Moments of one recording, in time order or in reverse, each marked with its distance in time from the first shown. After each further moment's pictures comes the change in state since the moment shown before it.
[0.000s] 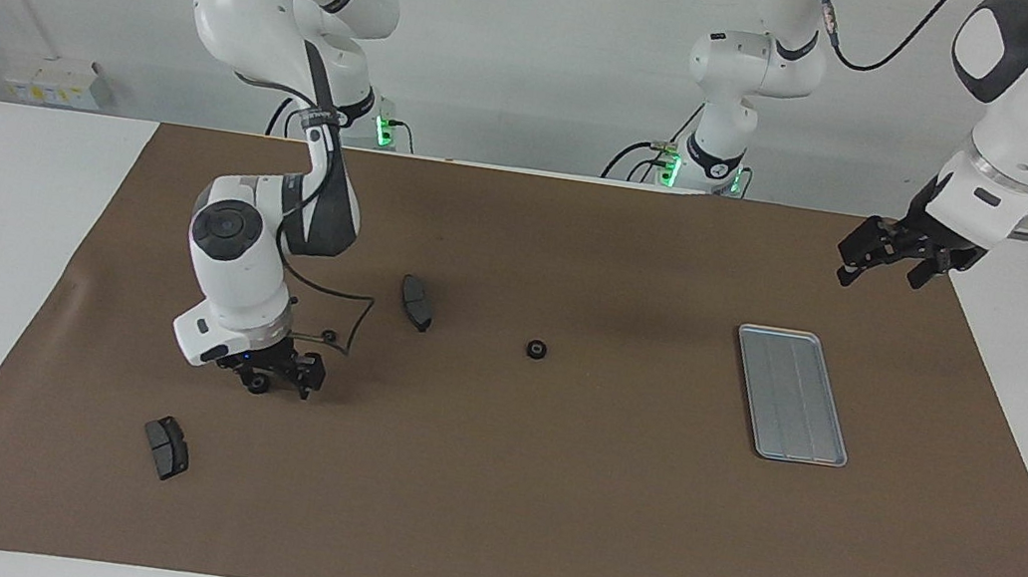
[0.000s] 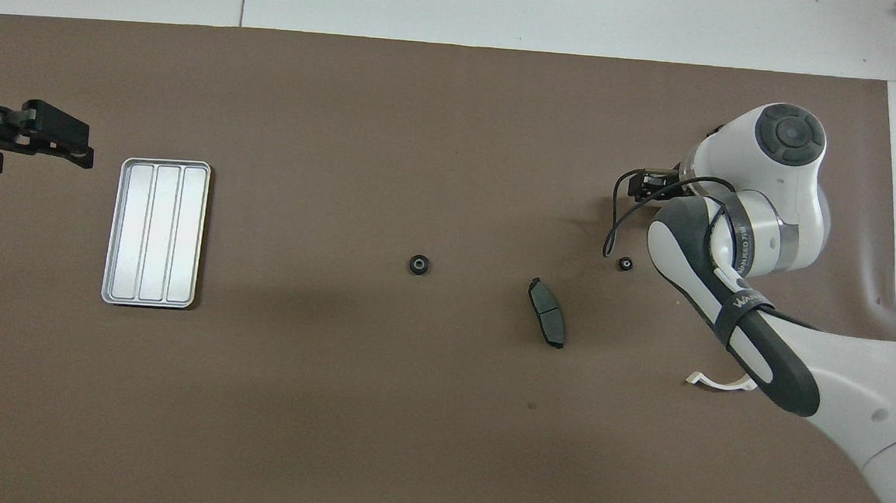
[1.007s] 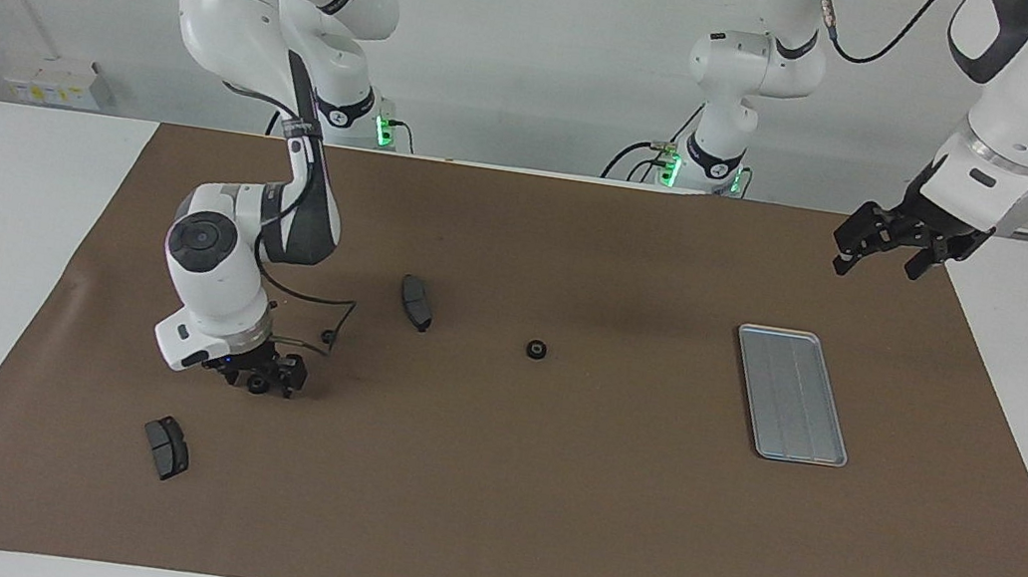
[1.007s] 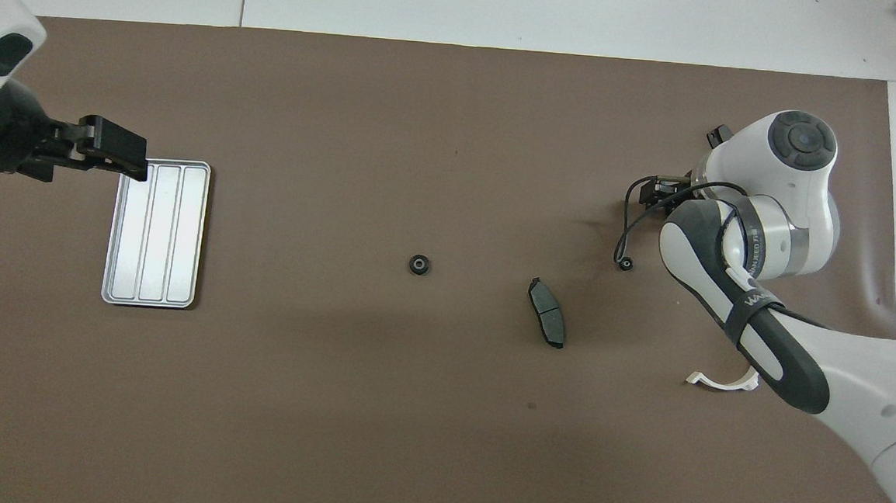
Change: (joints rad) left arm -0.052 -0.064 -0.109 -0.019 -0.011 0.006 -0.135; right arm -0.028 0.003 0.000 -0.023 0.000 0.000 -0.015
